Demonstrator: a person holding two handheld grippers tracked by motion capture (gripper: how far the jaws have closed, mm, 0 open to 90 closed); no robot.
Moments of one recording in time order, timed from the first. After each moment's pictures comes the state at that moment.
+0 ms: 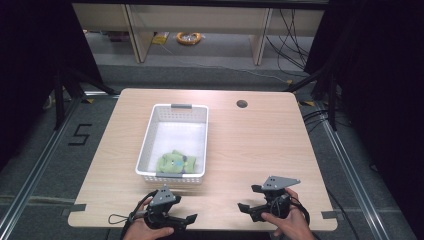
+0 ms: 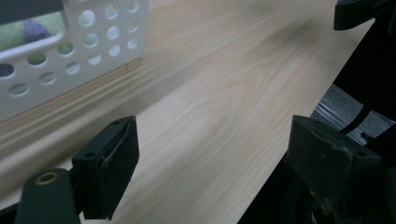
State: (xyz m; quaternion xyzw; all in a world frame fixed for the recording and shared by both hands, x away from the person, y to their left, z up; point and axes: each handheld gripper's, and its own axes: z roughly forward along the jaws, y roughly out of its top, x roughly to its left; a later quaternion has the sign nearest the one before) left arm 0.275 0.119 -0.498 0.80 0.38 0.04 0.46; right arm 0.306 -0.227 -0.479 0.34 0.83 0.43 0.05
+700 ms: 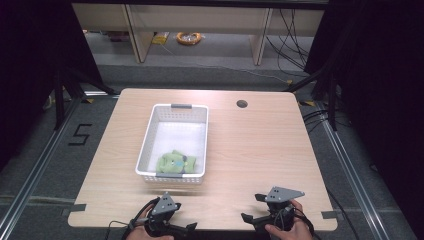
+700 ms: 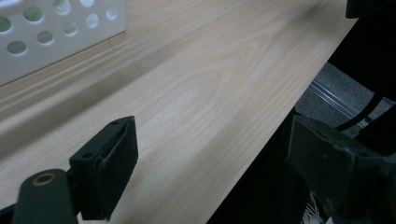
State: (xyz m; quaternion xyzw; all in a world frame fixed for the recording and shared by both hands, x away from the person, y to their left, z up) left arm 0.262 0.116 -0.506 0.83 0.35 0.05 0.43; right arm 0.282 -0.235 -0.490 0.34 0.84 0.43 0.06
